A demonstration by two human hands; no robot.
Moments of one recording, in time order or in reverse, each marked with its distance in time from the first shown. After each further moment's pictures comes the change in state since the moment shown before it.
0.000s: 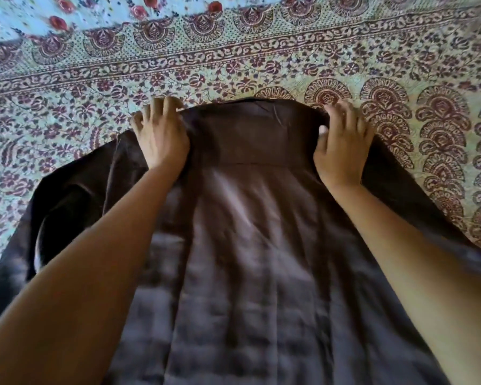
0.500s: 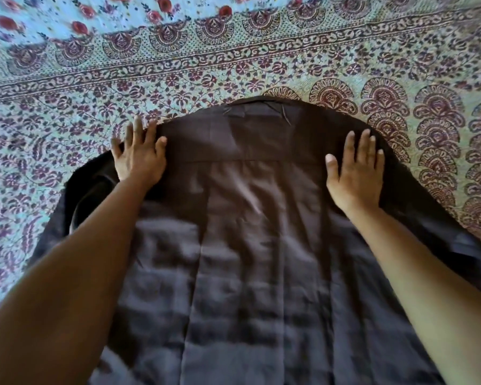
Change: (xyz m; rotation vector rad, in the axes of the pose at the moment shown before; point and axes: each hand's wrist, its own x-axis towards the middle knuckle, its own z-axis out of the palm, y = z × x) left_hand -0.020 -0.076 -0.022 0.120 -0.389 -0.102; right_hand -0.049 0.016 -0.021 -0.120 -0.319 0.143
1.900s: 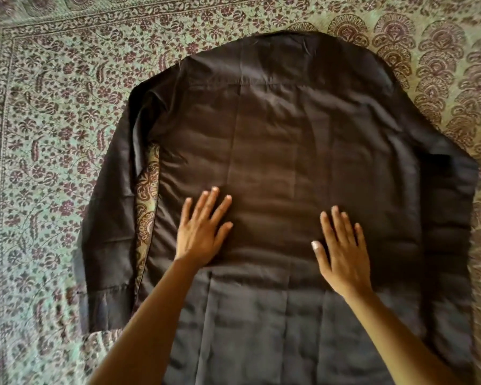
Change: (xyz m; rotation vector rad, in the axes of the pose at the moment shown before) left_hand -0.331 -0.052 0.035 0.105 -0.193 0.401; right_hand -0.323 0.037 -0.021 -0.033 -0.276 -0.276
